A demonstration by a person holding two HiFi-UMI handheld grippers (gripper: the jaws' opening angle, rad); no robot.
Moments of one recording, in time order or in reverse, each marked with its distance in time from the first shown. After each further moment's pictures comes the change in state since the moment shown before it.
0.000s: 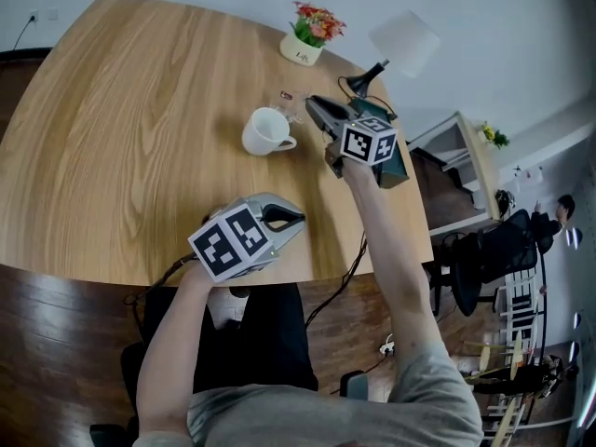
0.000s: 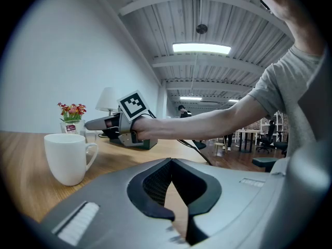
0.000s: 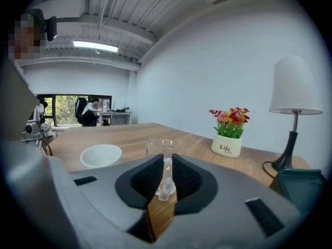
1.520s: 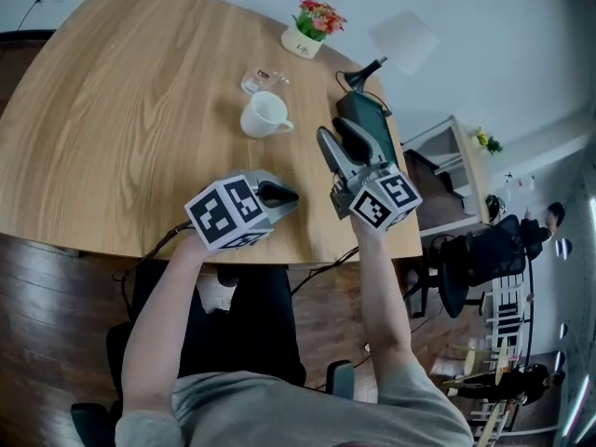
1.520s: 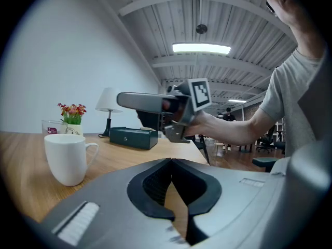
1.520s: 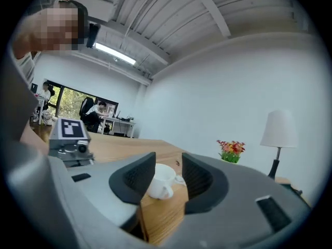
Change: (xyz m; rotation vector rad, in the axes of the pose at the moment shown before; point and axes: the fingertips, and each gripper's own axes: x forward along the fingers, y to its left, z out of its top) left arm 0.004 0.004 -0.002 0.007 0.005 0.005; right arm -0.116 0.114 0.038 -0.148 -0.195 -0.058
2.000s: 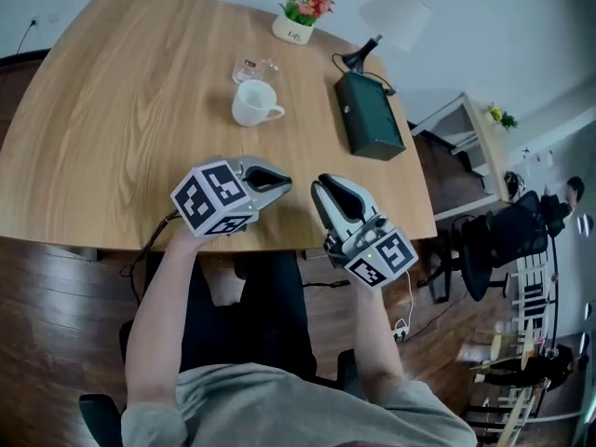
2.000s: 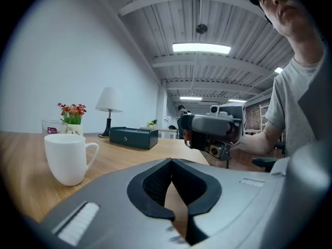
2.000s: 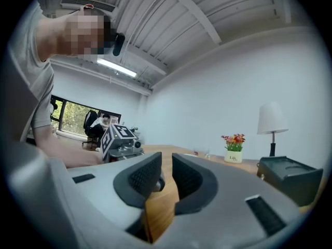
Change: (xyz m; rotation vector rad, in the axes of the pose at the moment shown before) left arm -0.002 0.002 0.002 -0.004 0.002 -0.002; right arm -0.093 0.083 -0.028 0.093 -0.102 0.026
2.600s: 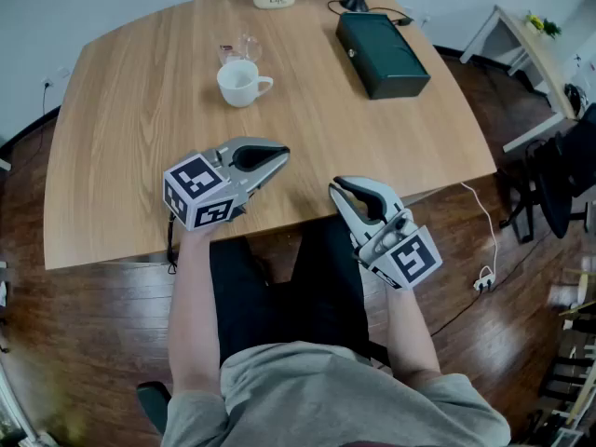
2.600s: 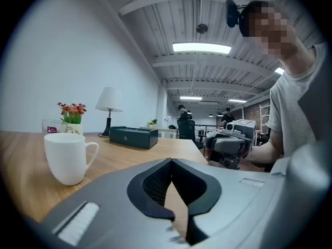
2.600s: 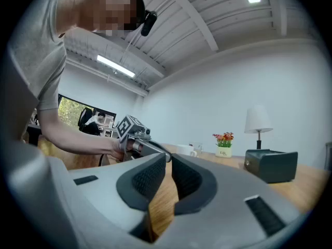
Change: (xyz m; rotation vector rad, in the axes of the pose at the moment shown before) left arm 0.022 0.001 0.012 -0.018 -0.093 0.015; right arm -0.072 0.004 -0.036 -0.091 0.027 -0.037
